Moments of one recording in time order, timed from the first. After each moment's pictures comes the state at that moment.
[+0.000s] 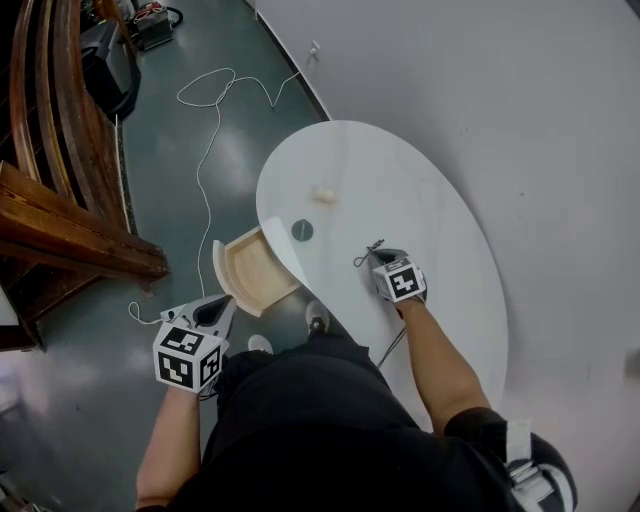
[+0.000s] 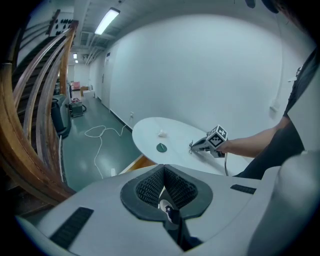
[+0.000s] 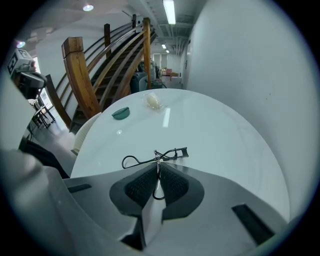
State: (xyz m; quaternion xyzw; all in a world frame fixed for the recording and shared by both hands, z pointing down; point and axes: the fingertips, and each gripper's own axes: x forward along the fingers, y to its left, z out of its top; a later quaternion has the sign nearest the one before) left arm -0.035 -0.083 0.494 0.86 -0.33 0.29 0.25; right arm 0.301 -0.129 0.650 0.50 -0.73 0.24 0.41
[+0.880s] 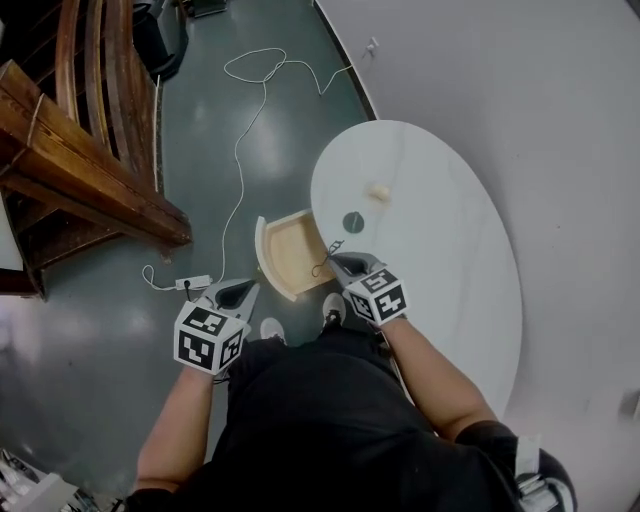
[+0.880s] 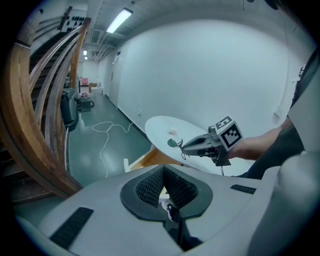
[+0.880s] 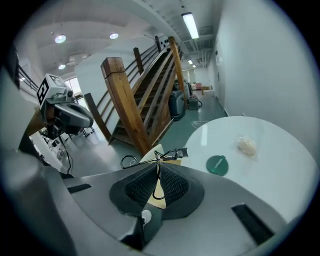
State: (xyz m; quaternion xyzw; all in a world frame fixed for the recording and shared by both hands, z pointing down) left arm -0.090 -0.078 0.512 0.85 -0.36 0.28 0.28; right arm 0.059 -0.127 0.582 0.35 -0.86 0.22 0.30
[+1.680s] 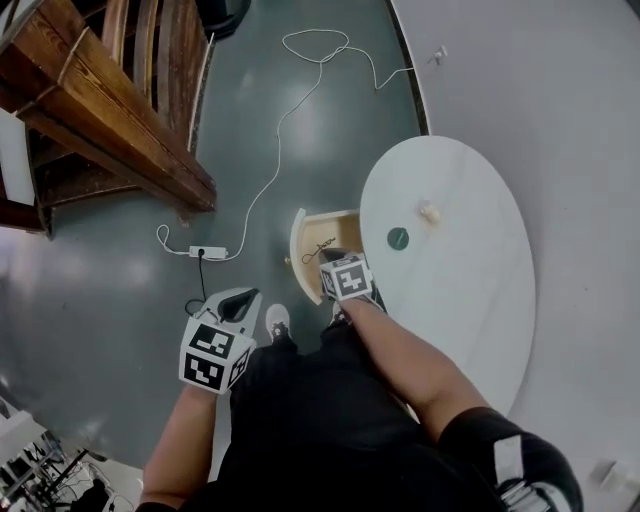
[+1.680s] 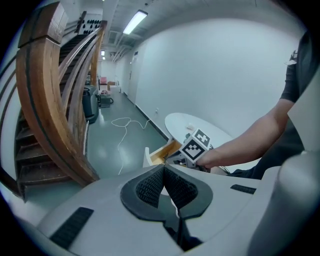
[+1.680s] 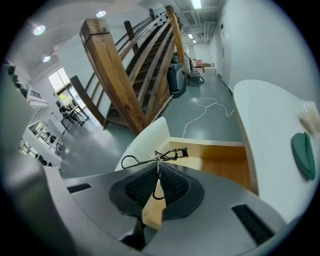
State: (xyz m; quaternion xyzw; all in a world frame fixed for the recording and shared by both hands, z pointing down) left arm -0.156 -0.063 0.533 0.80 -0.44 0.28 0.30; right arm -0.038 -0.168 0.721 0.33 -0.81 0.29 0.40
